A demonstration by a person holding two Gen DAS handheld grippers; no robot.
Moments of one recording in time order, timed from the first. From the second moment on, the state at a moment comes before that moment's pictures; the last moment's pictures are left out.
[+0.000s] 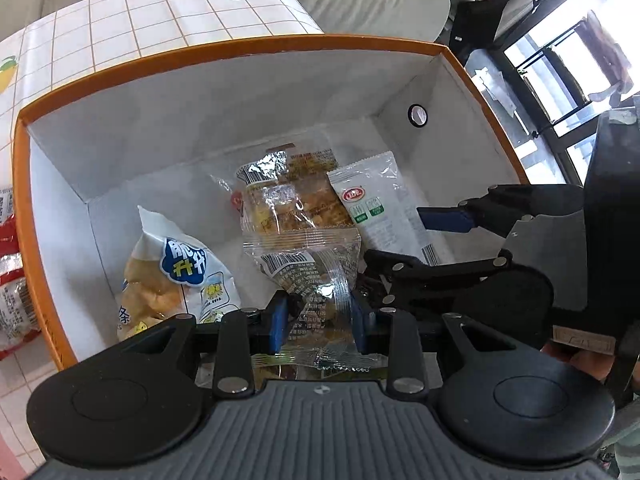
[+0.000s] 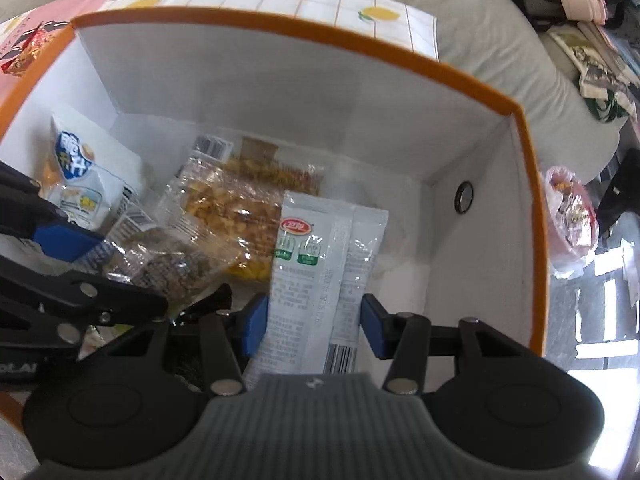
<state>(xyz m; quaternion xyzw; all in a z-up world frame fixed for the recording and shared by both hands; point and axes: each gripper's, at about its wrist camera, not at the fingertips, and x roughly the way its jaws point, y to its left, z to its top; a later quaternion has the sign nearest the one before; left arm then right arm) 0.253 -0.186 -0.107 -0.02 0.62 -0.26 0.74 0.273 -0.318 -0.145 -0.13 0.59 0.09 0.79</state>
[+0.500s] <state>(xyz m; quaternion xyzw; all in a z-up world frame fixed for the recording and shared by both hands) 0.252 -0.177 -0.093 -0.01 0.60 -0.26 0.76 0.277 -0.325 -0.134 -0.11 0.58 0.07 0.80</state>
